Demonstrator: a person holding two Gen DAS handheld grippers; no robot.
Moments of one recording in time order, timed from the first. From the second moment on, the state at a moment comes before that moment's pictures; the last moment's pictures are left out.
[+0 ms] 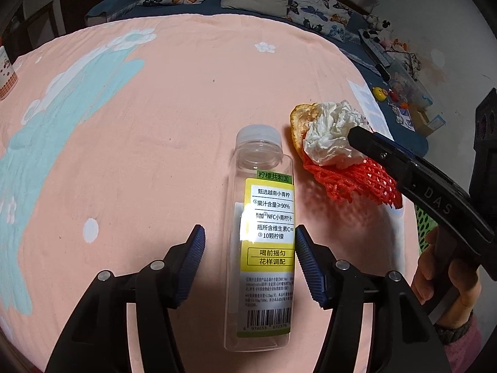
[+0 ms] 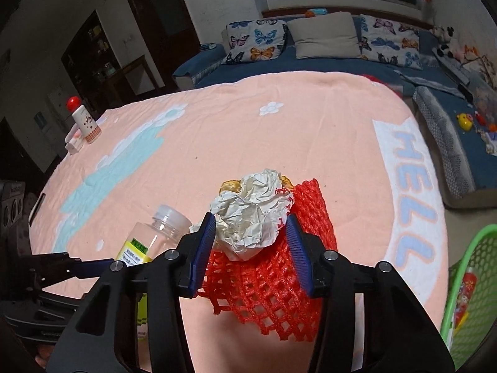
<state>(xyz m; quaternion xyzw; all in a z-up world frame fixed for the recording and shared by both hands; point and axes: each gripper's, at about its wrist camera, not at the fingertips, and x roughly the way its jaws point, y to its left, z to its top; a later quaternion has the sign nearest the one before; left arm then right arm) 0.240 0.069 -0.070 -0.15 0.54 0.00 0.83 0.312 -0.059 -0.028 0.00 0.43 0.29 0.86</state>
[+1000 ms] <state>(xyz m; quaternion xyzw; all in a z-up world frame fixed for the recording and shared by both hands) 0.256 0.056 -0.065 -0.10 0.53 -0.04 0.84 0.281 -0.088 0.006 0.01 0.37 0.29 0.88</state>
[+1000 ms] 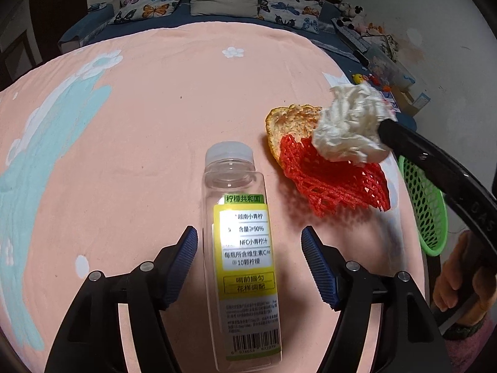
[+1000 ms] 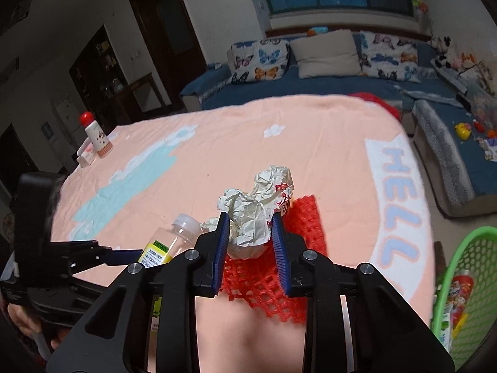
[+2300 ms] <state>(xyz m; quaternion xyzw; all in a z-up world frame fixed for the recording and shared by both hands) 0.258 -0.087 0.011 -0.03 0.47 -0.21 0.86 0.216 -0.406 -0.052 0.10 0.40 -0.05 0.91</state>
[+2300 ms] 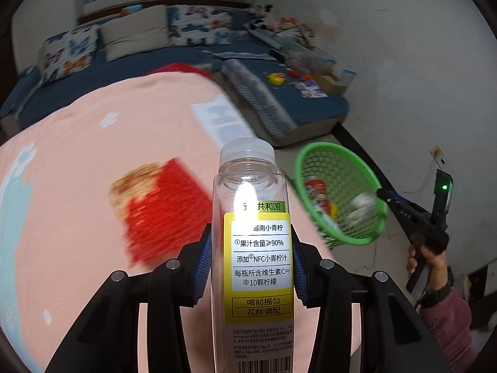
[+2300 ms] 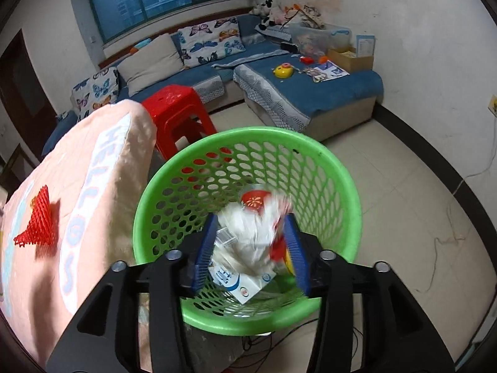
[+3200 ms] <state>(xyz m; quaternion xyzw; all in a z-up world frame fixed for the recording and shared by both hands) 0.341 -0.390 -0.085 0.06 0.53 -0.33 0.77 0.113 -0.464 -0.037 0.12 0.34 -0.10 0.93</state>
